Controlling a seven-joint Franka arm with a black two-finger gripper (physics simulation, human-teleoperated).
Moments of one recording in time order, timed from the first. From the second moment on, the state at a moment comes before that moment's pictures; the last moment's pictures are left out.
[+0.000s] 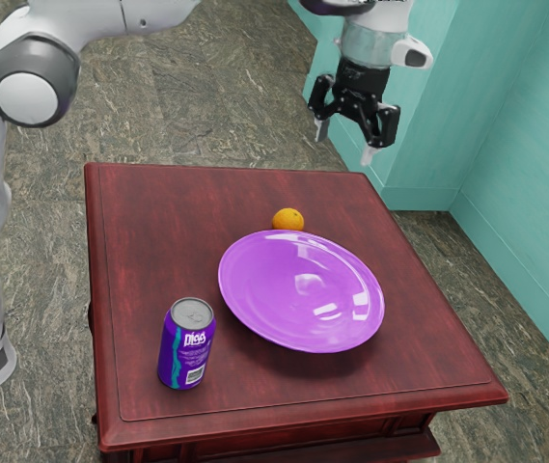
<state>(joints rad) -0.27 0.14 0.19 -1.19 -0.10 1.36 -0.67</state>
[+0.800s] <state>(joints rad) -0.19 0.08 0.14 -1.34 -0.04 1.28 -0.89</state>
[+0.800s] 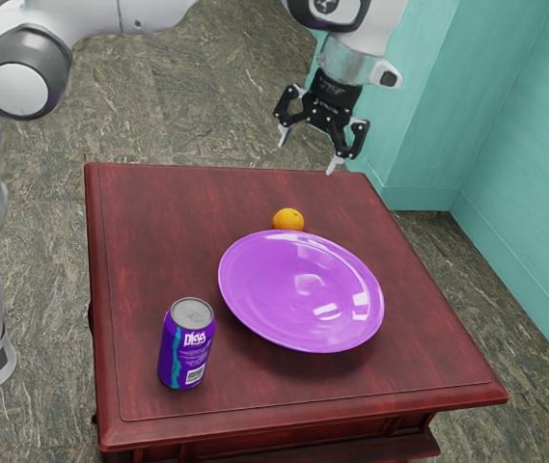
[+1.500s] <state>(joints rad) 0.20 -0.11 0.17 -1.69 -0.14 1.36 -0.68</state>
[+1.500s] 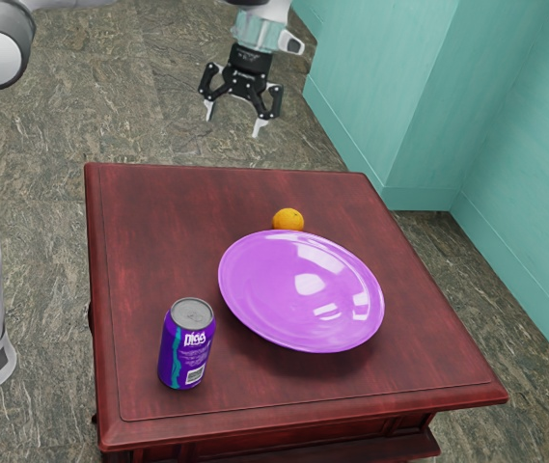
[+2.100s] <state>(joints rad) 0.13 -0.06 0.24 -1.83 -0.18 1.69 -0.52</state>
